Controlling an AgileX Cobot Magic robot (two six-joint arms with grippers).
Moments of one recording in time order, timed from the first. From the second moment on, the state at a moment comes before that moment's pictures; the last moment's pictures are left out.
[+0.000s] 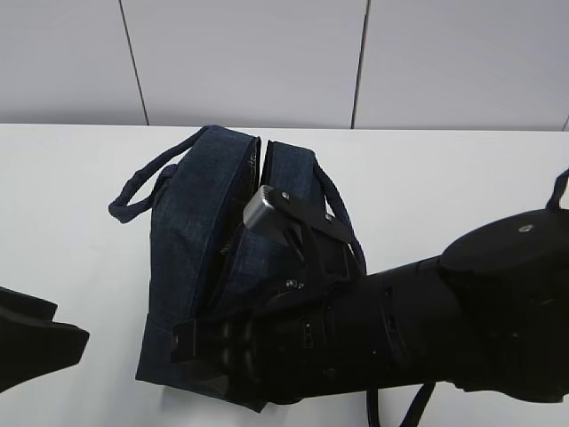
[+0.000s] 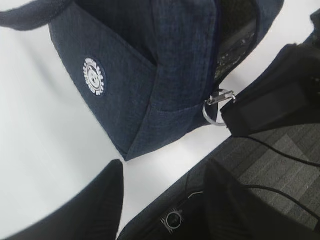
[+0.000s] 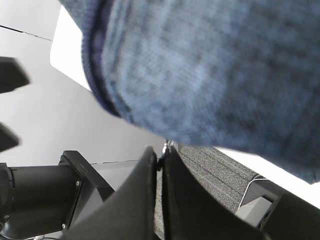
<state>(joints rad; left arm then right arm) -0.52 0.87 -0.50 -0.55 0.56 0.41 0.86 1.58 -0.77 1.76 0.34 -0.94</state>
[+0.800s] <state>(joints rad) -0.62 1.13 -0.48 -0.68 0.34 0.64 0.85 1.55 -0.77 1.76 0.31 -0.94</state>
